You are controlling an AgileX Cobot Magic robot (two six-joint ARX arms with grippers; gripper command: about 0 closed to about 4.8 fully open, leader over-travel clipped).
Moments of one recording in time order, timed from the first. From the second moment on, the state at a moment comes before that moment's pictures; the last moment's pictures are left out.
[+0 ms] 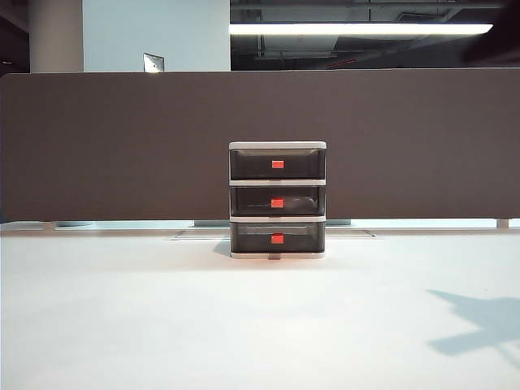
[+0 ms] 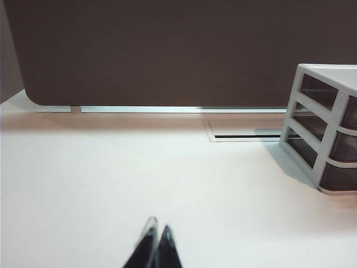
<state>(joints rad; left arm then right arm) 0.01 0.01 0.00 0.04 0.09 -0.02 0.45 0.51 0.30 0.12 0.06 0.07</state>
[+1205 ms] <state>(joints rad) 0.01 0.00 0.00 0.04 0.09 -0.02 0.00 0.00 0.01 0.06 0.07 0.07</state>
